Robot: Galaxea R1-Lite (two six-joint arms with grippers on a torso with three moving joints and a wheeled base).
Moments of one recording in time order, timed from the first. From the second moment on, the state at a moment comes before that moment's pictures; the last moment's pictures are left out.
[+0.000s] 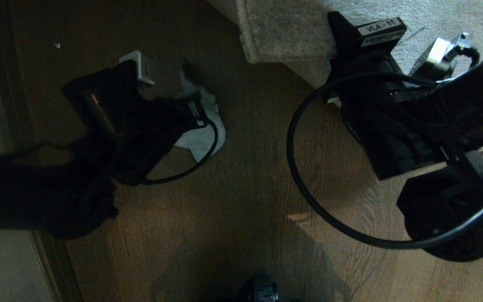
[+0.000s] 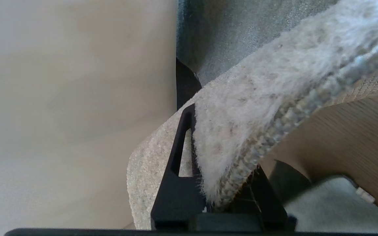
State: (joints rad) left arm -0.56 1.76 -0.96 -0.99 0.24 -0.27; right arm 0.79 1.78 -1.03 -1.52 -0.39 0.98
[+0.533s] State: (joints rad) left arm -0.54 1.83 -1.12 -0.99 0.30 -0.29; right arm 0.79 1.78 -1.03 -1.52 -0.39 0.97
